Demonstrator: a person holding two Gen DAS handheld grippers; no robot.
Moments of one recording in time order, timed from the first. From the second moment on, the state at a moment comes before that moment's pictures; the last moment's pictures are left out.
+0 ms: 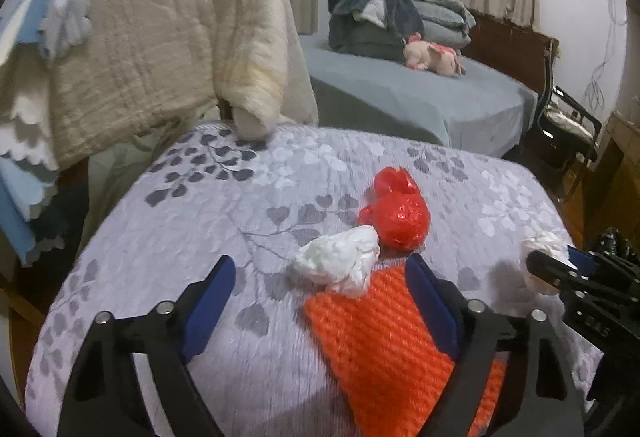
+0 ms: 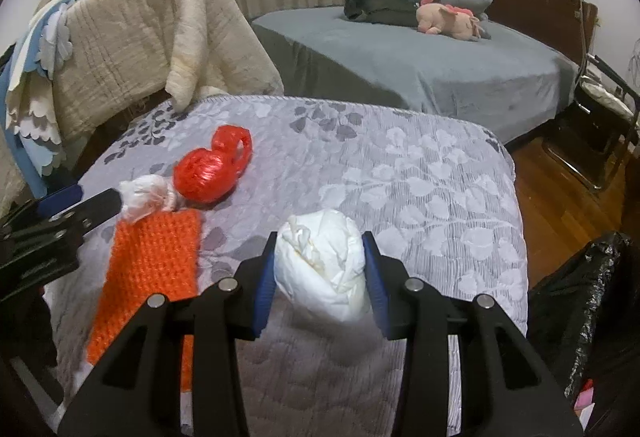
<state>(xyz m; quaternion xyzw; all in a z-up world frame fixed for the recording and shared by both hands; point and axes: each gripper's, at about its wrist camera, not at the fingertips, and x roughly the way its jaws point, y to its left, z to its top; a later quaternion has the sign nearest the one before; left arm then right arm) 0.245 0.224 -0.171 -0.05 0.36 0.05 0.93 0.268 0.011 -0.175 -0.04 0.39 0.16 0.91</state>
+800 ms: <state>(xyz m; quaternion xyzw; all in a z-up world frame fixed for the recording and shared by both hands) 0.274 0.223 -0.198 -0.07 0.40 0.01 0.91 0.274 0.005 -0.189 -0.02 0.42 0.16 0.90</state>
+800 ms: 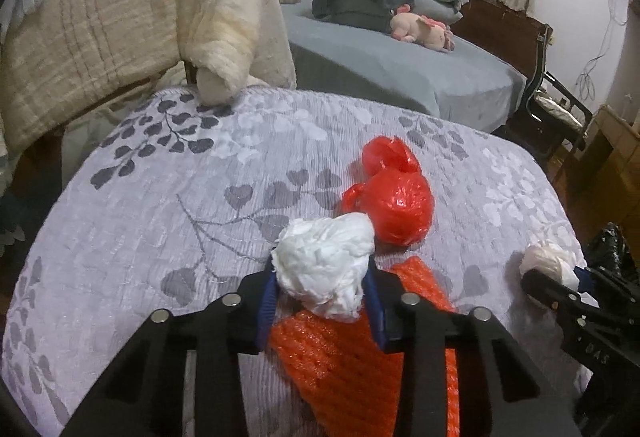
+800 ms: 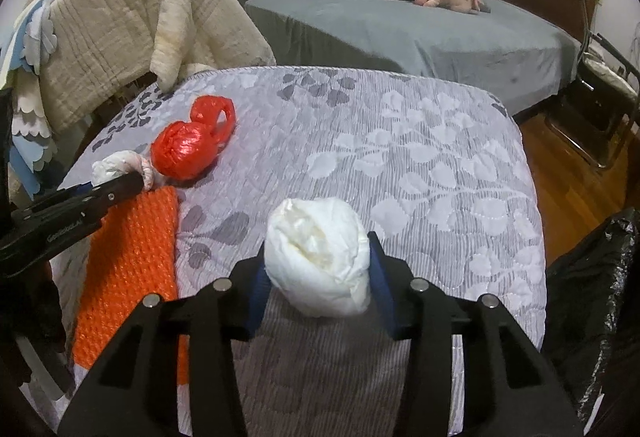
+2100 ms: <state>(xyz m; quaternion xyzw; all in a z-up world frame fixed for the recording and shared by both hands) 0.144 0.148 -0.073 -0.06 0.30 0.00 0.95 0.160 -0.063 -0.061 0.00 0.31 0.18 0.93</state>
